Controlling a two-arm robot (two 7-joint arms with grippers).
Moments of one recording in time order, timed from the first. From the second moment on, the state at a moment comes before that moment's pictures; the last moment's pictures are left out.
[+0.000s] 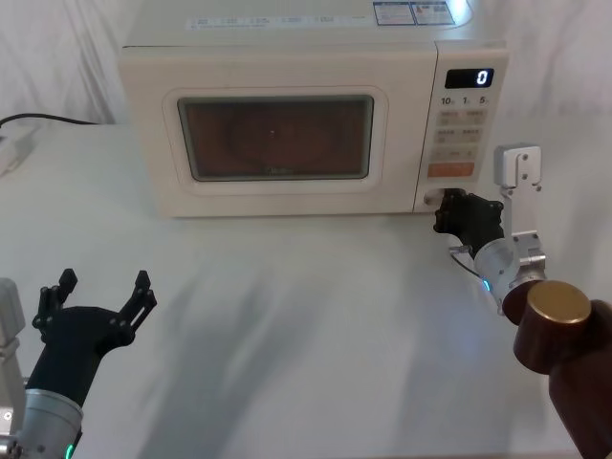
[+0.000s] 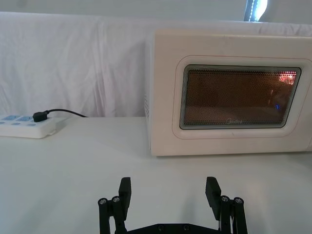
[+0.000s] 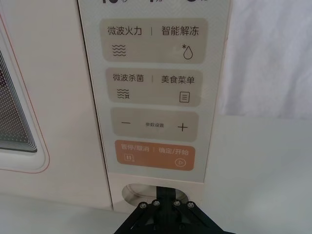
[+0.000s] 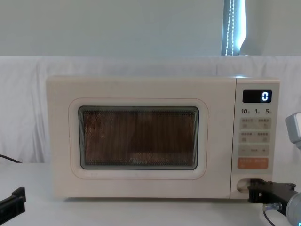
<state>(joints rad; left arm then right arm) 0.27 0.24 0.04 -1.85 -0.25 -0.02 -0.02 0.53 0.00 -0.10 -0.82 0.05 -0.17 0.11</state>
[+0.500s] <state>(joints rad) 0.27 0.24 0.04 -1.85 -0.25 -0.02 -0.02 0.54 0.00 -0.09 -0.80 0.04 -0.18 0.10</state>
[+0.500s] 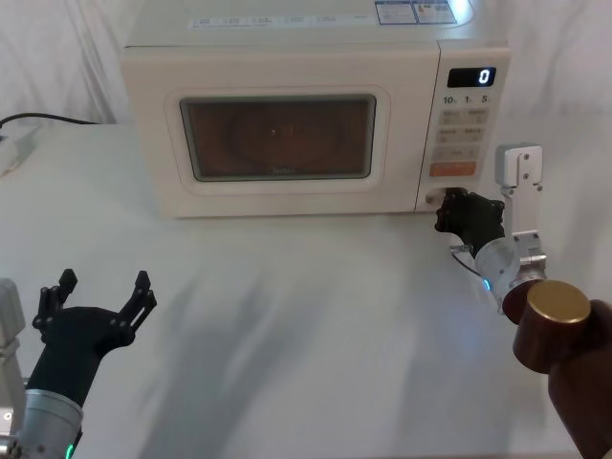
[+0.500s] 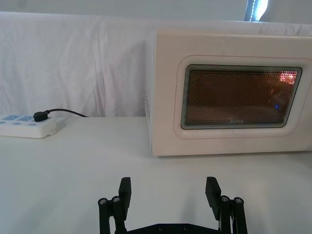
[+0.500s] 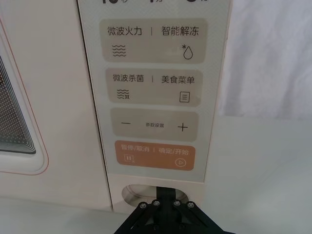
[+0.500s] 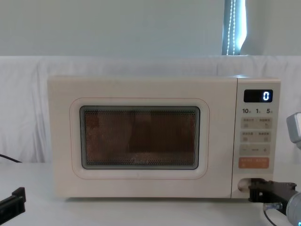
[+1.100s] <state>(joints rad) 0.27 0.24 0.04 -1.85 -0.25 -0.02 -0.02 0.56 0.00 -0.09 -0.77 0.04 -0.20 0.10</state>
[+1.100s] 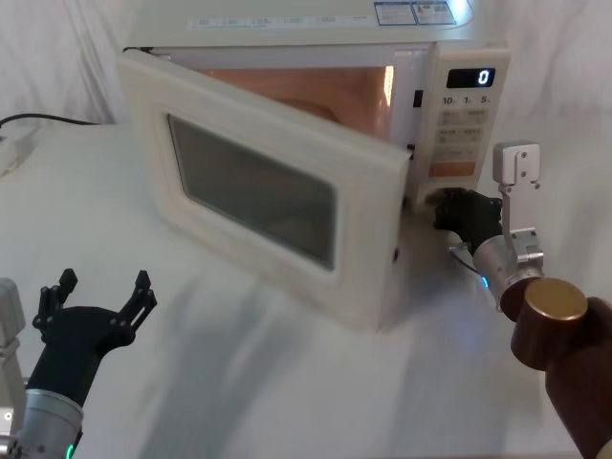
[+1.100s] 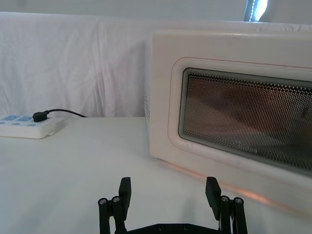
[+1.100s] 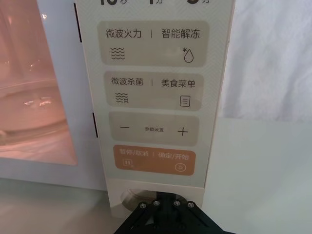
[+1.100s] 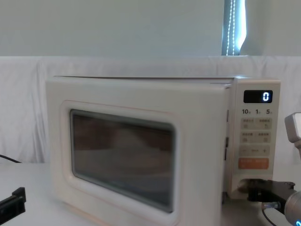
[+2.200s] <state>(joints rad) 0.27 0.24 0.04 -1.85 -0.25 -0.02 -0.02 0.24 0.00 -0.11 -1.23 0.02 -0.11 0.06</state>
